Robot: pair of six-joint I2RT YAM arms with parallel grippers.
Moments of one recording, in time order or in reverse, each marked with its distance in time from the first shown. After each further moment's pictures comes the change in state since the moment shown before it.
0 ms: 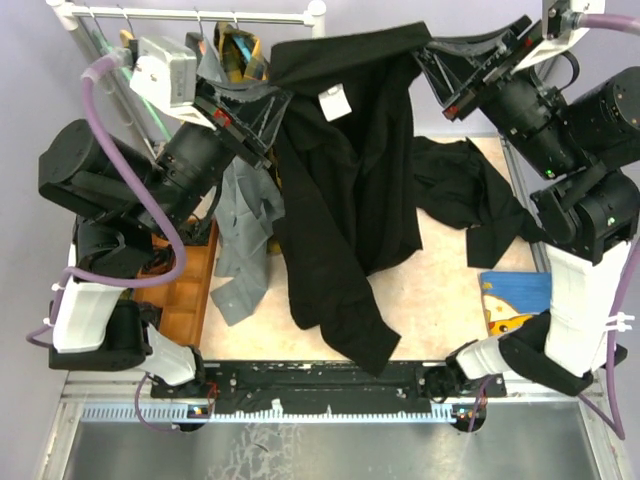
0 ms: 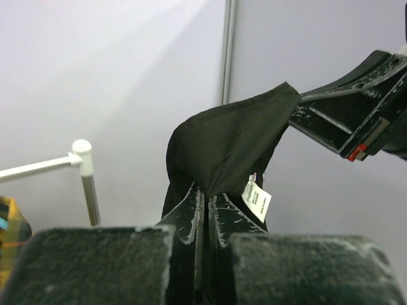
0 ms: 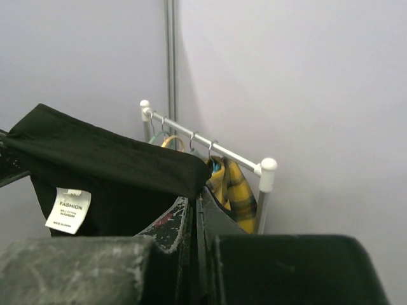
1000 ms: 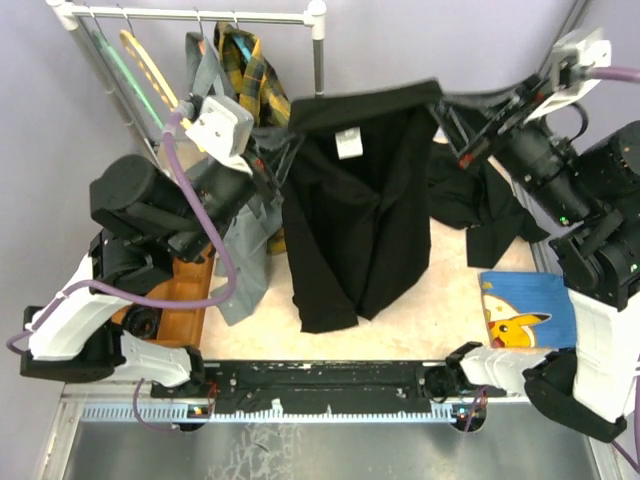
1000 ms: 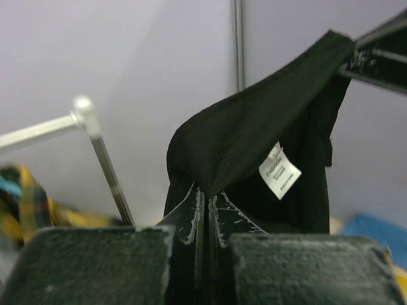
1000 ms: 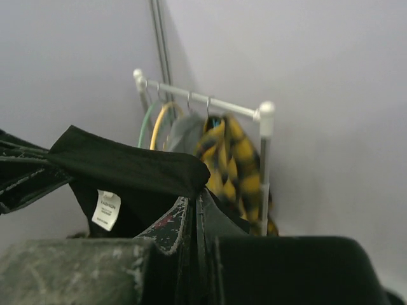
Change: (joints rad) left arm -0.013 -0.147 -0.376 0.233 -0.021 0.206; right arm 0.007 -0.197 -0.276 0.064 0.087 0.057
